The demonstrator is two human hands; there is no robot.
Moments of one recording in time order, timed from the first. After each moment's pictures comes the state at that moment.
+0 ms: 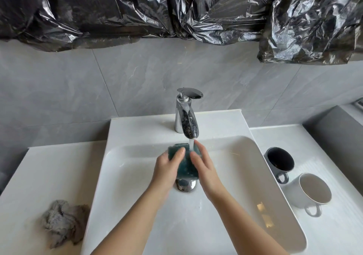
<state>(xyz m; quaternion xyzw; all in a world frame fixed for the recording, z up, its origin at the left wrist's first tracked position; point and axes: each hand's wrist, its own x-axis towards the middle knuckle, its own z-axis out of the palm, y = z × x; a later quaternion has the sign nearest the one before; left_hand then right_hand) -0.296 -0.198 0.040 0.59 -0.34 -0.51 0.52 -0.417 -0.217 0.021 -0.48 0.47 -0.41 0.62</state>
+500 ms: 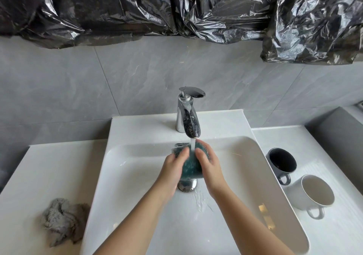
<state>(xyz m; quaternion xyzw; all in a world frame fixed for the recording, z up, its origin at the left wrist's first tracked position) -0.305 -0.204 0.039 0.56 -0.30 -0.59 0.50 -0.418 -0.227 0.019 -0.48 0.49 -0.44 0.58</state>
